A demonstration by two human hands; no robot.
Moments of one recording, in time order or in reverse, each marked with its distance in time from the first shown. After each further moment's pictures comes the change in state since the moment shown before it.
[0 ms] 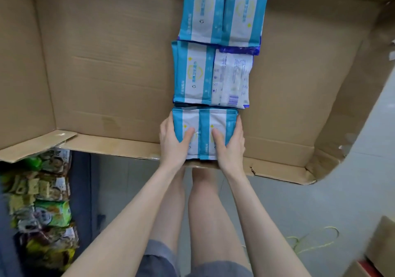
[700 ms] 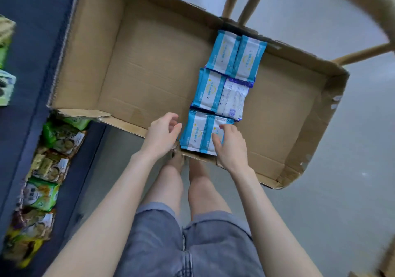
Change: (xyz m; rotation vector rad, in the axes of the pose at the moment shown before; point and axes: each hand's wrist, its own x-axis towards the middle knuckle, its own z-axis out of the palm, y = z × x) left_hand -0.089 0.070 -0.112 0.218 0.024 0.139; right_hand -0.083 -0.091 -0.061 -0.670 -0.122 -0.452
